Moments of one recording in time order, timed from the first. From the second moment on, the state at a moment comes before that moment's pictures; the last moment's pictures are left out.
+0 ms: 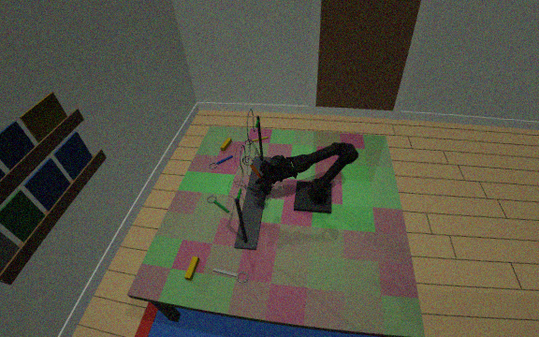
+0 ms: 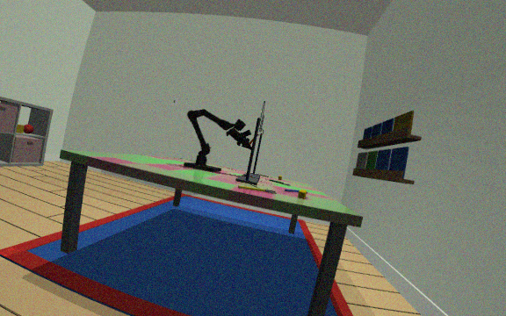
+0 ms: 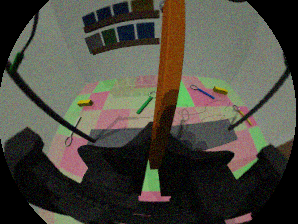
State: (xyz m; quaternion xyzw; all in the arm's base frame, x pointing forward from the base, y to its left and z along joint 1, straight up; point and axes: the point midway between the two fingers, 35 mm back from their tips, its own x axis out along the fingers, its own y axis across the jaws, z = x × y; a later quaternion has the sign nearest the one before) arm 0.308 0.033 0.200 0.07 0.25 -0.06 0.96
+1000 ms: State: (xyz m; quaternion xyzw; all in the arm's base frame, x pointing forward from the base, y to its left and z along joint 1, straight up) arm 0.312 0.123 0.248 0.38 0.24 0.03 0.90
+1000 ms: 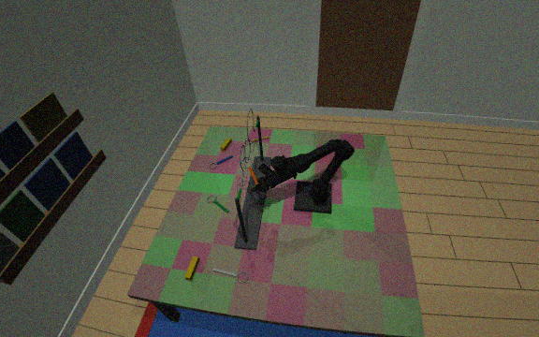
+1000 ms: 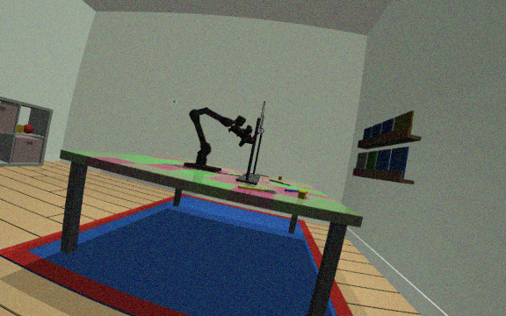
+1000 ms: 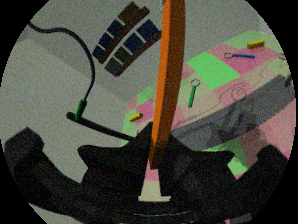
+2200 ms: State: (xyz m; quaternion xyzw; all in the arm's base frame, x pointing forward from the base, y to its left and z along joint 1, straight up) arm 0.312 0.165 0.366 0.71 0.19 0.14 0.67
